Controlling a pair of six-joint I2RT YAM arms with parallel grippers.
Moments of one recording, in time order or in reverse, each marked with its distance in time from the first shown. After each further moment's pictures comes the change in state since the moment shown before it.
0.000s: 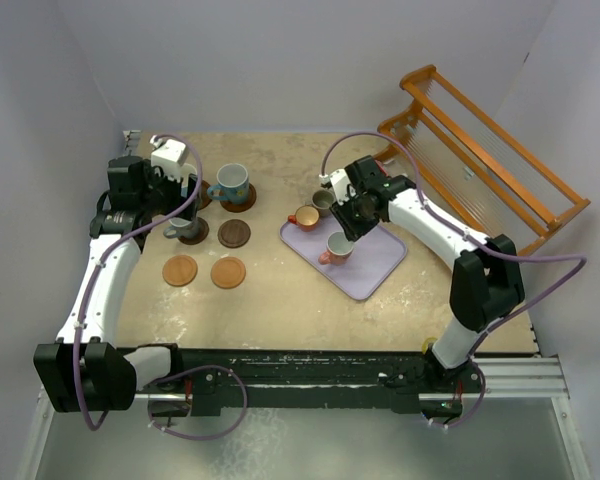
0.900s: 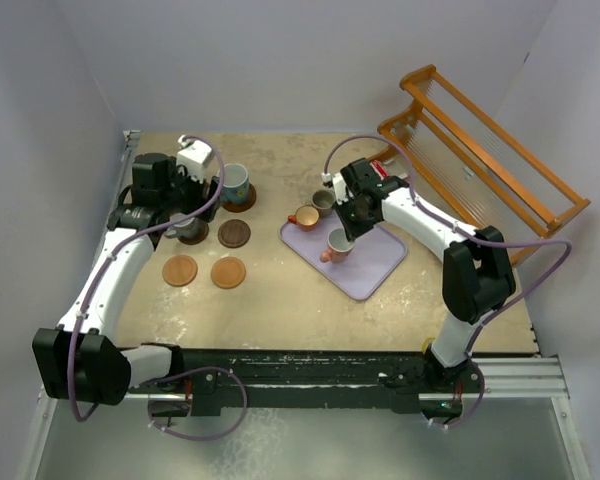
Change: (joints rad) left arm -0.126 0.034 0.007 0.021 -0.040 0.012; right arm -0.003 0.076 -0.004 0.027 0.024 0.166
